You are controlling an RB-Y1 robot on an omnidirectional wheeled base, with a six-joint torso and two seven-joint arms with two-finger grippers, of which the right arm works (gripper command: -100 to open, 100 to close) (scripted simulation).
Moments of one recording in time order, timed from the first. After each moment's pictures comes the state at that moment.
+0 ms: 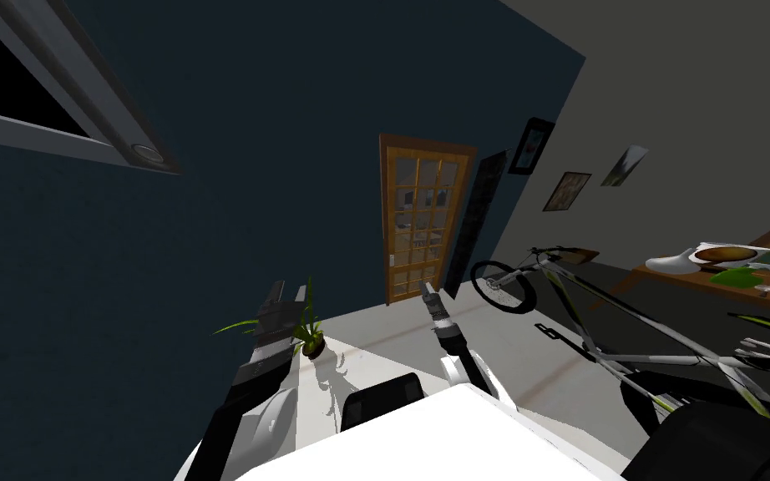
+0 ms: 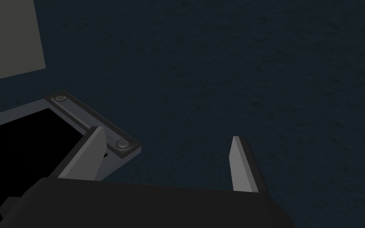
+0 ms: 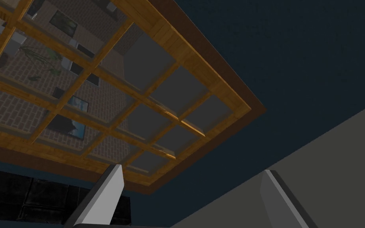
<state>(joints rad) 0.44 -0.10 0.03 -1.81 0.08 -0.65 0.58</state>
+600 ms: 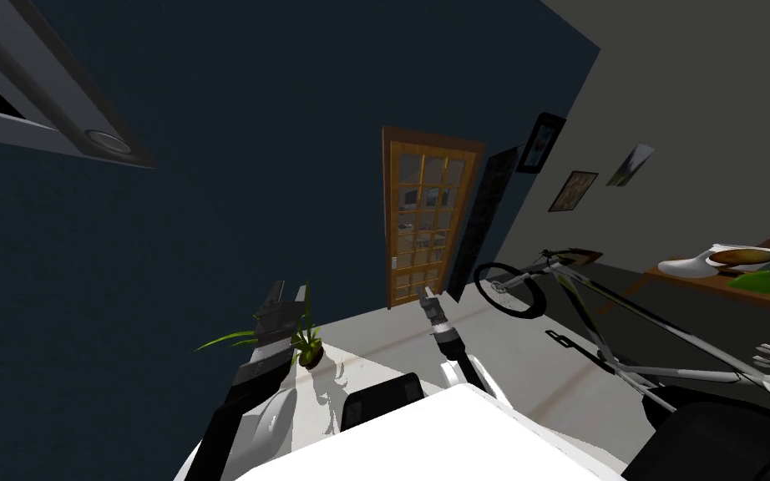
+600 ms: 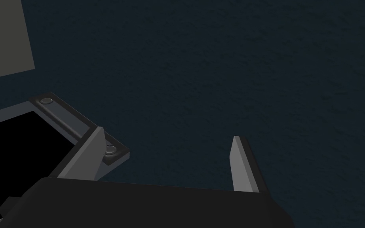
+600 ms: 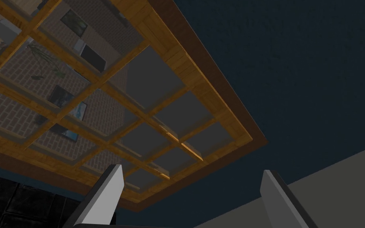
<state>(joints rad) 0.44 -0.10 0.03 -1.72 0.11 -0.68 0.69</state>
